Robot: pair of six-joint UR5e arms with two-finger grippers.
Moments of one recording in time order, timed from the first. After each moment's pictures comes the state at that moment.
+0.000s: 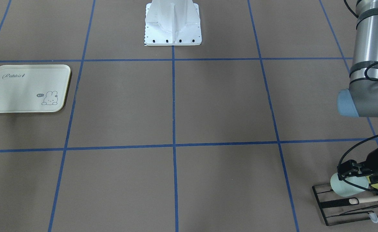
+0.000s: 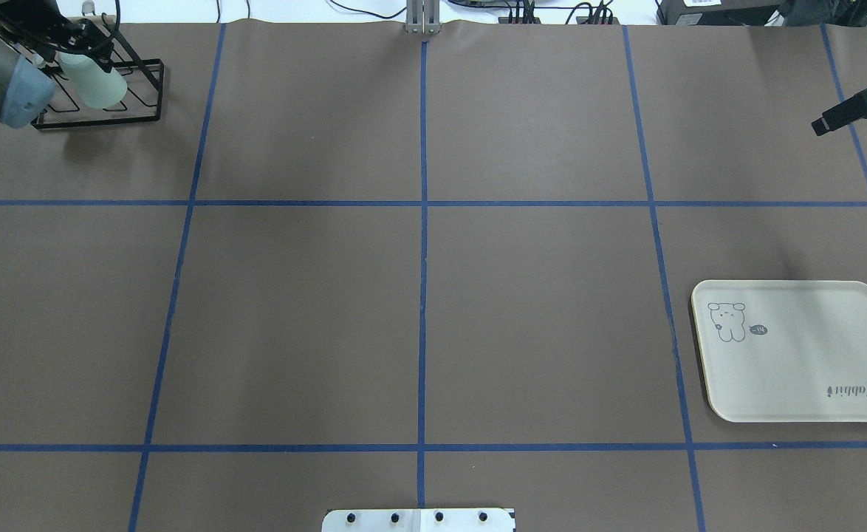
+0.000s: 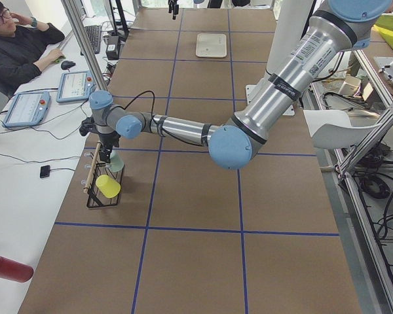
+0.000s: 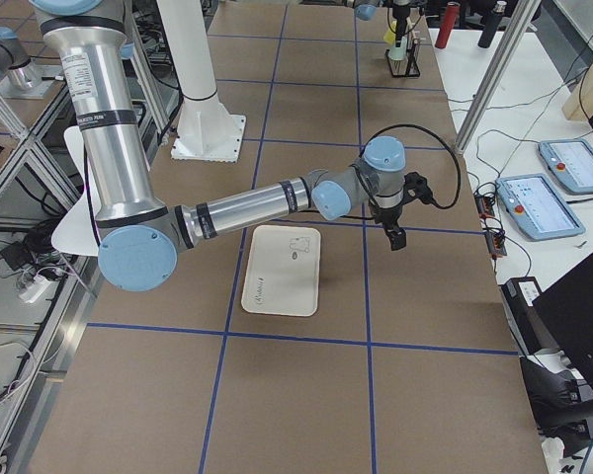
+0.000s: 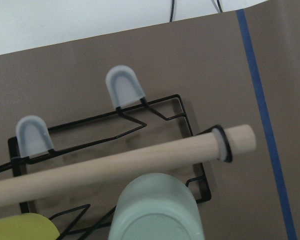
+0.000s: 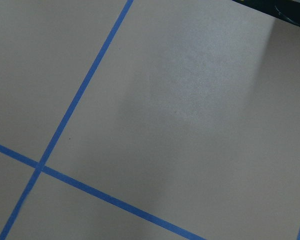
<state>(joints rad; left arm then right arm) -1.22 -2.23 -1.06 -1.91 -2.18 -0.41 1.30 -1.37 1.66 -1.31 2.25 0.16</state>
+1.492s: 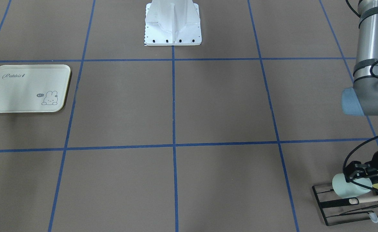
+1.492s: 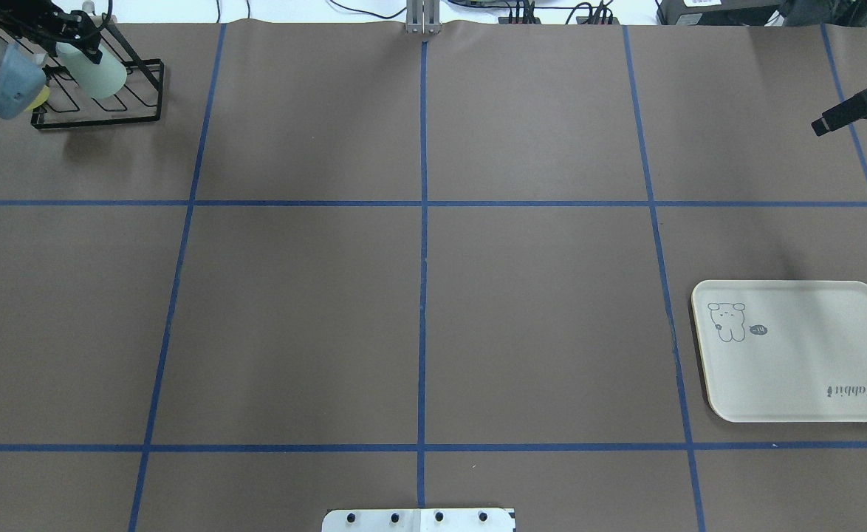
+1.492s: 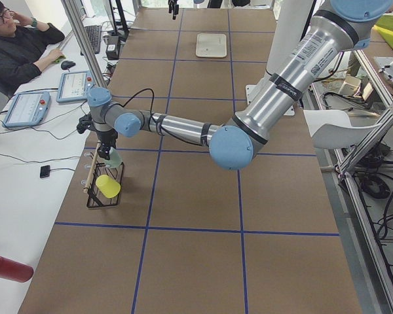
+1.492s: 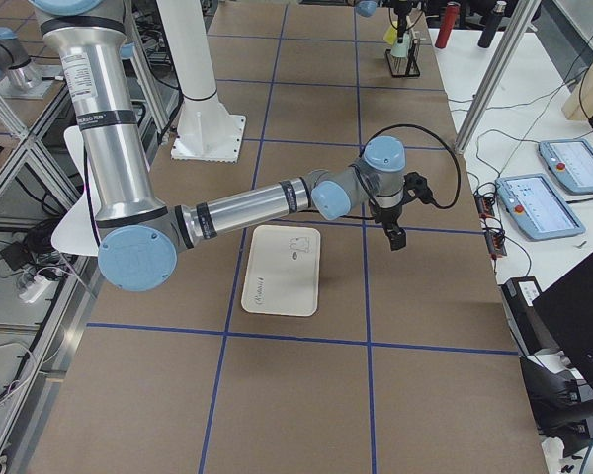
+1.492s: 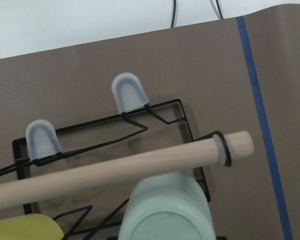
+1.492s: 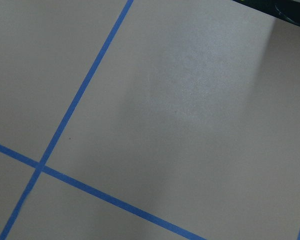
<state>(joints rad) -1.24 -2.23 -1.09 -1.90 -2.19 -0.42 1.30 -1.37 1.66 -1.31 2.25 0.16</state>
